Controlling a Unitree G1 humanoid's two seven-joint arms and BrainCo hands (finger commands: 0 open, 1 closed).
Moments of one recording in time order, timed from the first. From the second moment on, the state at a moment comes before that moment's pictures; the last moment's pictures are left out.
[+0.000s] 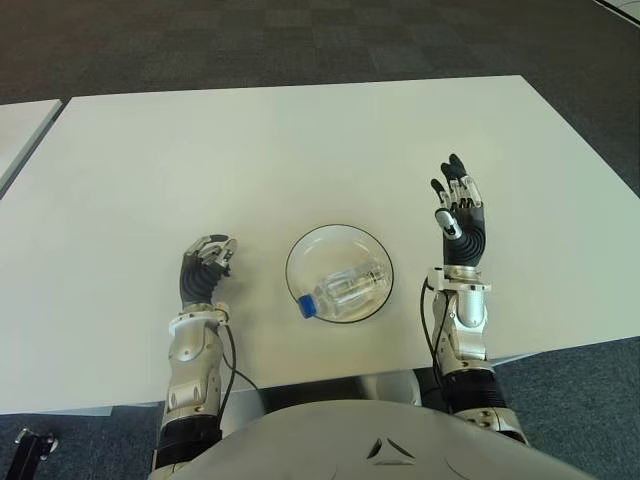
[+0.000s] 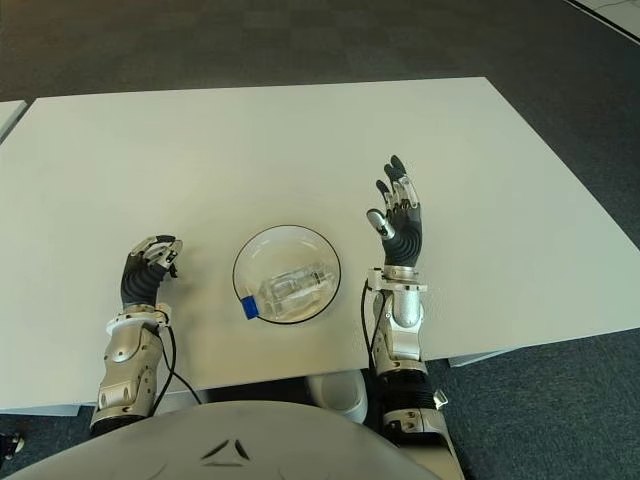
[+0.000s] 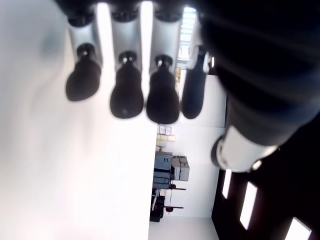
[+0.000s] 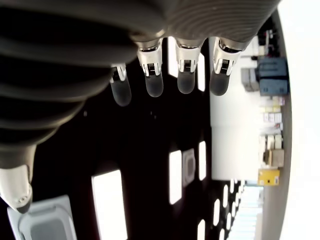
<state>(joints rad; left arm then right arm) 0.27 -0.03 0.18 0.08 -0.11 -0.17 0.04 0.02 -0.04 -0.02 0.21 0.25 -0.65 0.07</state>
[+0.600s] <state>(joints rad) 0.27 -0.03 0.18 0.08 -0.11 -0.18 0.03 0.10 -0.03 -0.10 0.13 0.28 -0.48 0.09</state>
